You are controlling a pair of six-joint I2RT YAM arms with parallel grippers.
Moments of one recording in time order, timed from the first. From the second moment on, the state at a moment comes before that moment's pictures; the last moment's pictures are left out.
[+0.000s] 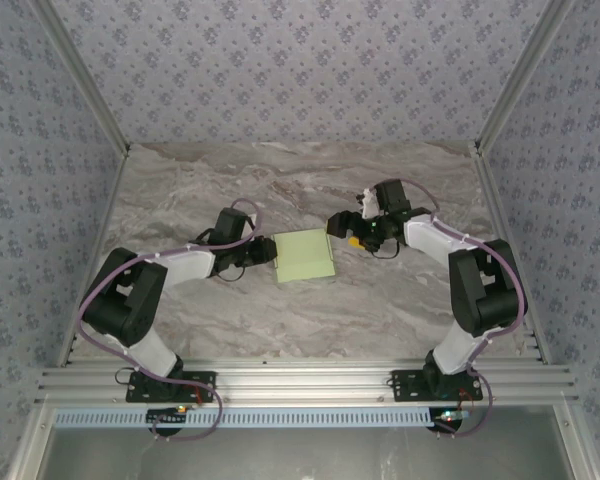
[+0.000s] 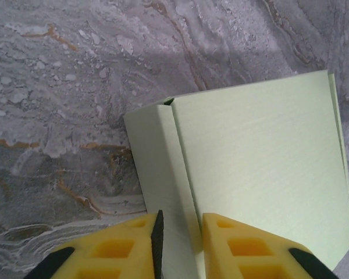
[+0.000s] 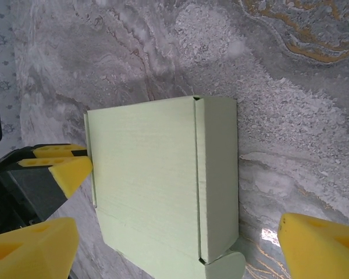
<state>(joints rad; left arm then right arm) -0.47 1.64 0.77 0.04 0.33 -0.61 0.30 1.68 1.03 -0.30 -0.62 0.52</state>
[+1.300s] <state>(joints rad) -0.45 1.64 0.73 0.15 0.34 -0.59 0.42 1.89 0.94 0.09 -0.81 0.79</state>
